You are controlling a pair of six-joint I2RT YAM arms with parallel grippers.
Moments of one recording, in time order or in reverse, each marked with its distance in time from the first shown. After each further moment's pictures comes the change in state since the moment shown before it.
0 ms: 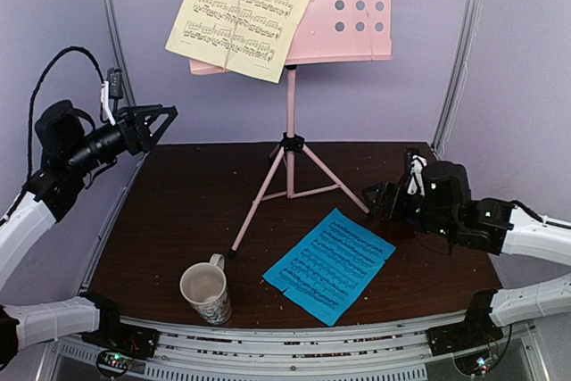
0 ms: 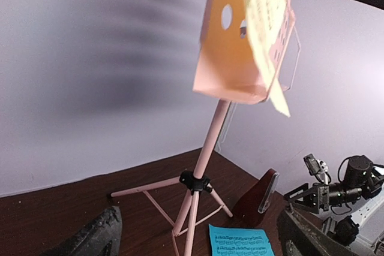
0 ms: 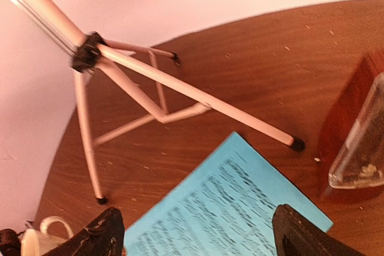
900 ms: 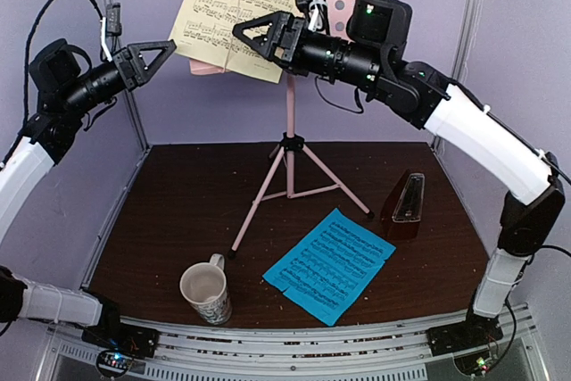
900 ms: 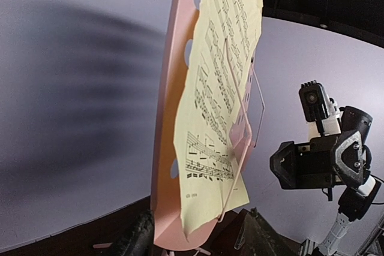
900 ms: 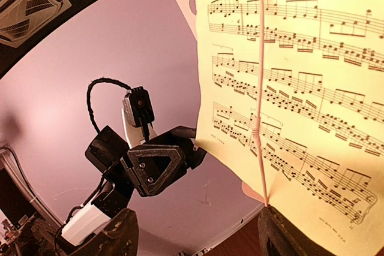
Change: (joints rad) left arm 0.002 0.256 0.454 -0.027 0.107 -0.091; right arm 0.111 0.800 1.422 0.031 -0.547 -0.139
